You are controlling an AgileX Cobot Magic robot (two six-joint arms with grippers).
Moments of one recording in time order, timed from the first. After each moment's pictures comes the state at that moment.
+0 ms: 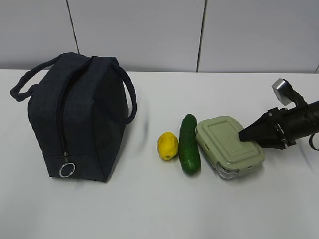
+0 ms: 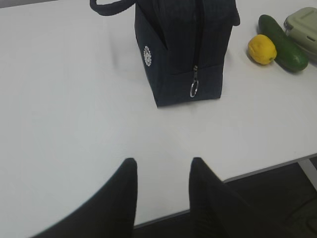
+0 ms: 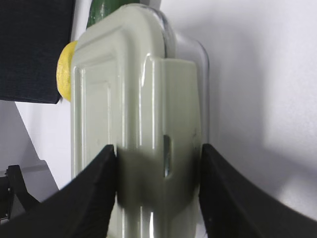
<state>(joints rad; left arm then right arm) -0.23 0.01 -0.51 -0.09 1.11 0.03 -0.29 2.20 -1.26 1.10 1.18 -1.13</state>
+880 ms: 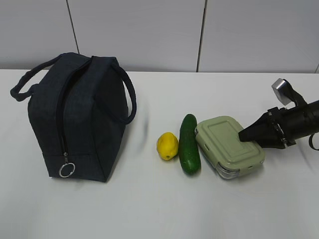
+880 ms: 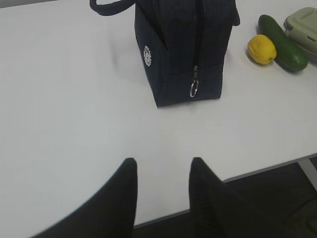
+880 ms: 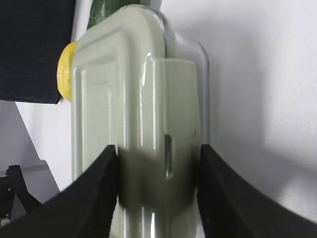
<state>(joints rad) -0.23 0.01 -0.51 -0.09 1.11 0.03 -0.29 2.20 -1.27 1.11 1.18 -1.13</state>
